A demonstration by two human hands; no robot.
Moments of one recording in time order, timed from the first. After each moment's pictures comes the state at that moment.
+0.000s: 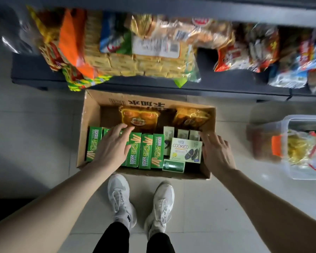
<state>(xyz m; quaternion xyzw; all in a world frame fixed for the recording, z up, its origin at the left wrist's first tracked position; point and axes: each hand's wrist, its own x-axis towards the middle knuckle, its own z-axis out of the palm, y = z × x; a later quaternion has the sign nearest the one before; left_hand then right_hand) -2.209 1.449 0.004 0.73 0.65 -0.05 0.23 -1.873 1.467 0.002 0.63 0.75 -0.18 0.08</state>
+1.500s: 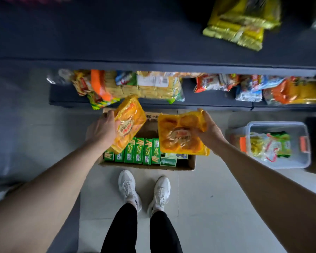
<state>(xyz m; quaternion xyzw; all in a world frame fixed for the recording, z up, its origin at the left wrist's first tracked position) -2.247 1.511 0.201 0.61 0.75 -0.04 0.23 -1.906 1.533 0.228 0.74 0.51 -0.43 -0.02</state>
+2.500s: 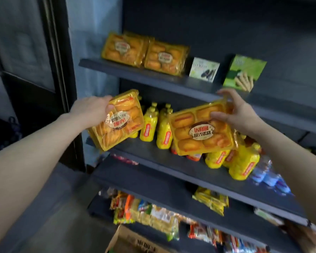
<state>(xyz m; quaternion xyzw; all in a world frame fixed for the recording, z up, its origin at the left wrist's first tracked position) -2.377 1.466 0.847 0.59 0.79 0.11 -0.12 -1.988 1.600 0.905 0.43 0.84 -0.13 -0.29</state>
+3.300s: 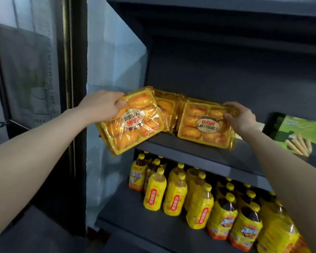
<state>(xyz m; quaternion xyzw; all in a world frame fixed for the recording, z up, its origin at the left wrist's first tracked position) -2.593 1.622 0.991 0.61 0.75 0.22 -0.14 -2.230 1.826 0.990 0.50 0.74 -0.10 -0.45</state>
